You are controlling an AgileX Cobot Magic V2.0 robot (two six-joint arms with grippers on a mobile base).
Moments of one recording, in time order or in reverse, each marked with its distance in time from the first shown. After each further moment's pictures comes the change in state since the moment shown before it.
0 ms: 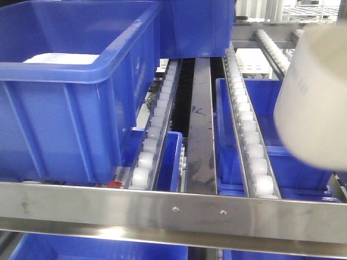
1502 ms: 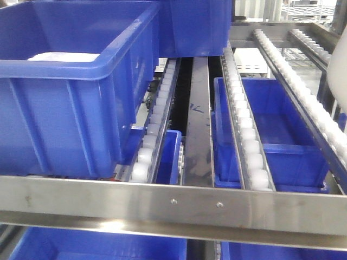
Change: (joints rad) left arm 0.000 0.000 0.000 0.000 0.000 0.000; right arm 0.000 -0.520 -0.027 0.000 0.367 -0.212
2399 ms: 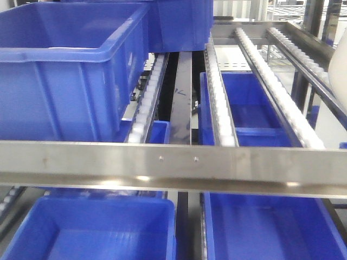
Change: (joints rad) left arm 0.137 0.000 0.000 0.000 0.000 0.000; right arm 0.000 0.000 0.000 0.000 0.000 0.000
